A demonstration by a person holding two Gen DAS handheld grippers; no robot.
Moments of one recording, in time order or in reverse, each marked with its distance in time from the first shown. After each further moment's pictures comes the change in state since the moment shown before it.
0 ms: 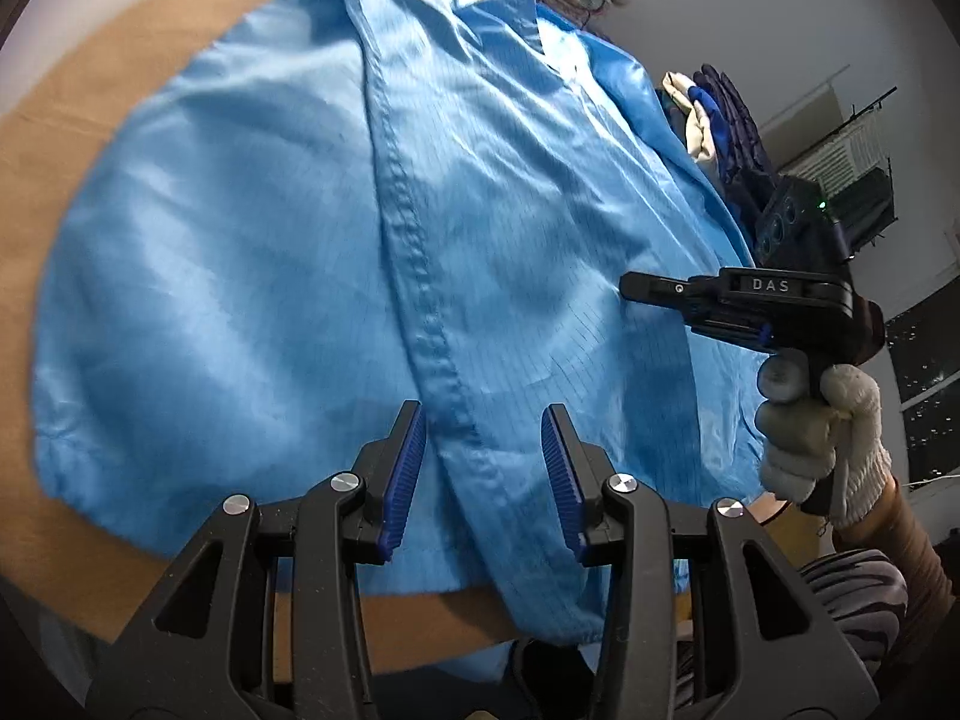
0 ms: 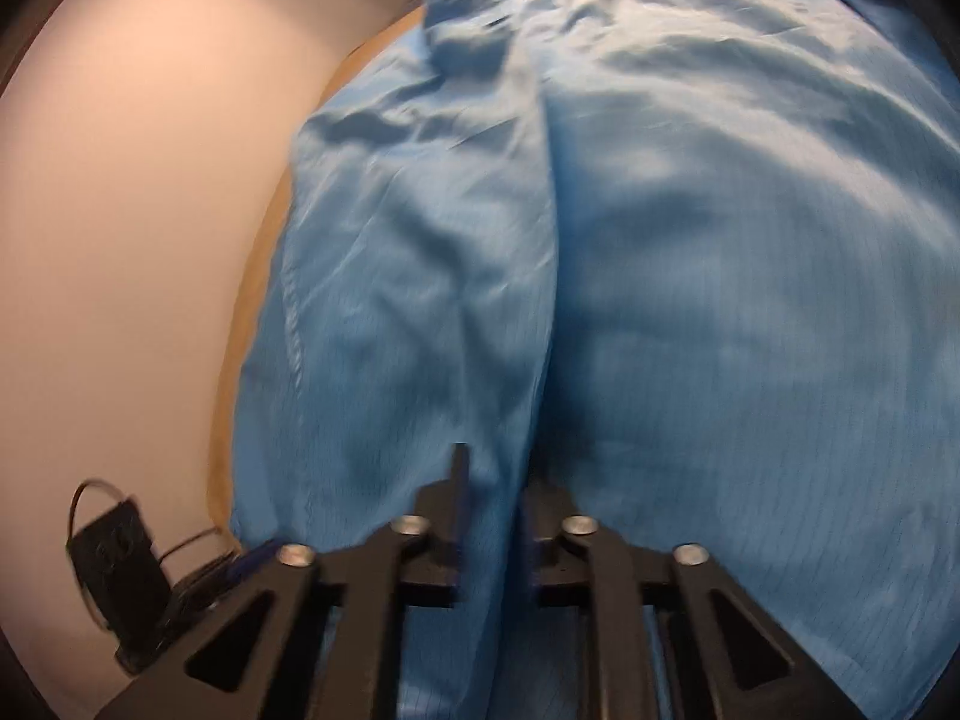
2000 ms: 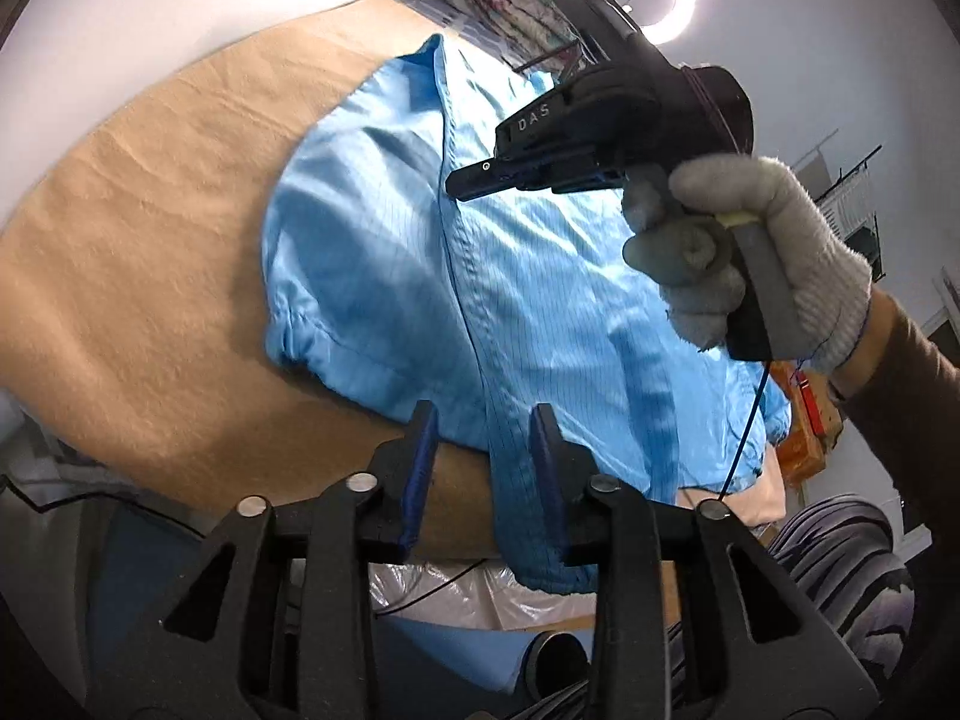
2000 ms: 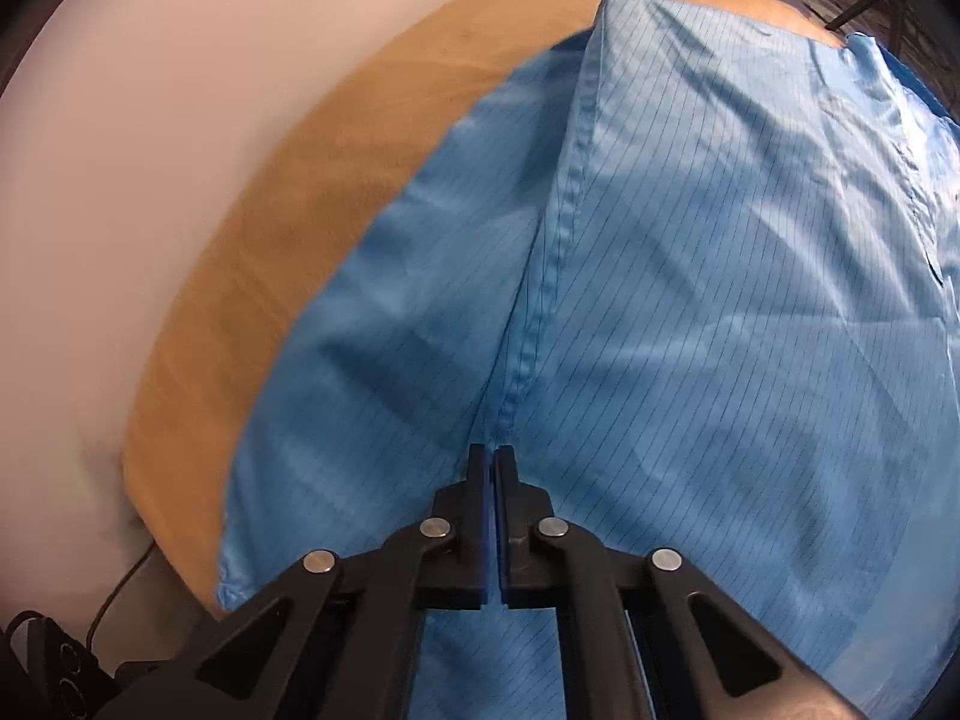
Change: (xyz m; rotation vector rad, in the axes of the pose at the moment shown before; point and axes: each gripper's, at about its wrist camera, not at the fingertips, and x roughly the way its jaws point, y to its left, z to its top) left arm -0.080 0.052 -0.059 -0.063 -0.202 -0.019; right arm 0.144 0.202 0.035 -0.428 0.205 -0.325
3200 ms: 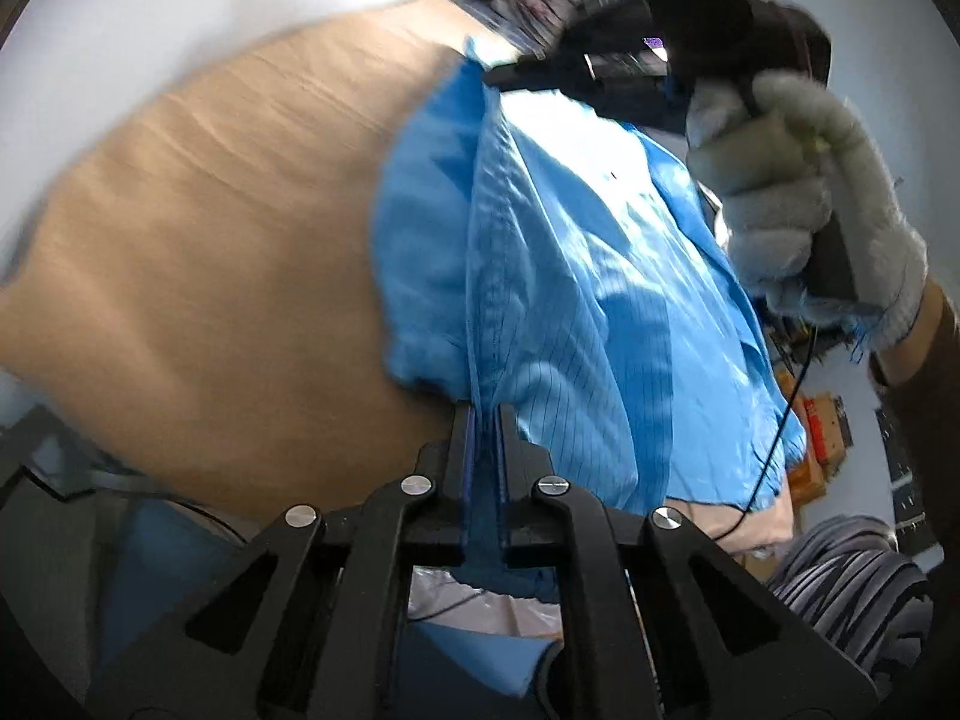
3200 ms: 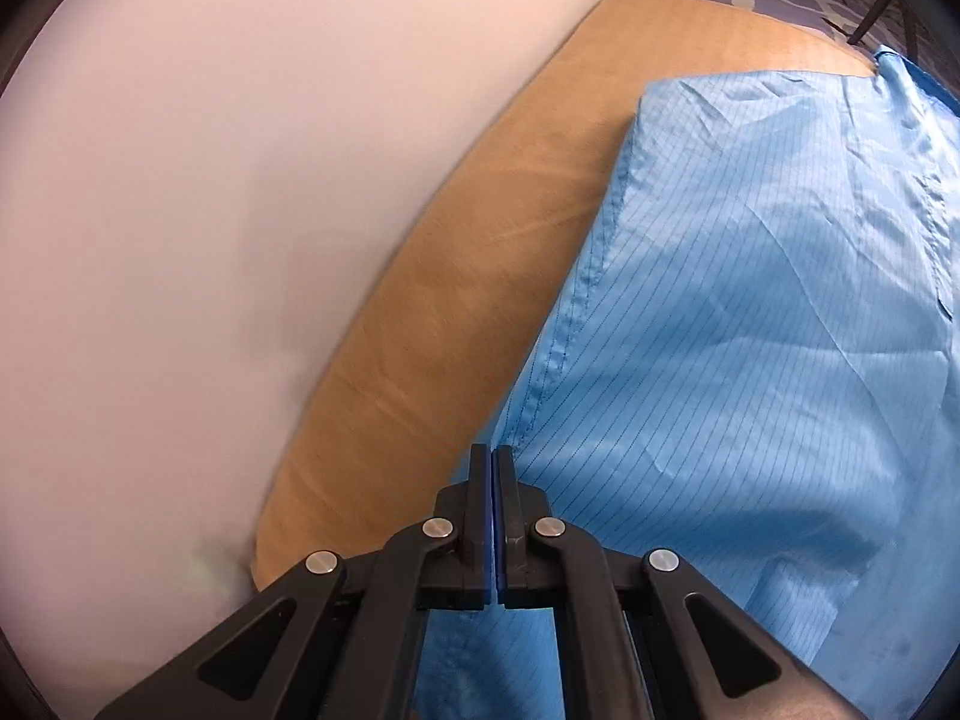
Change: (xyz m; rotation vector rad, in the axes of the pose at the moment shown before) left arm -0.005 0.038 0.002 -0.077 -0.019 0.047; right arm -0.062 0.025 0.023 0.084 -0.110 0.174
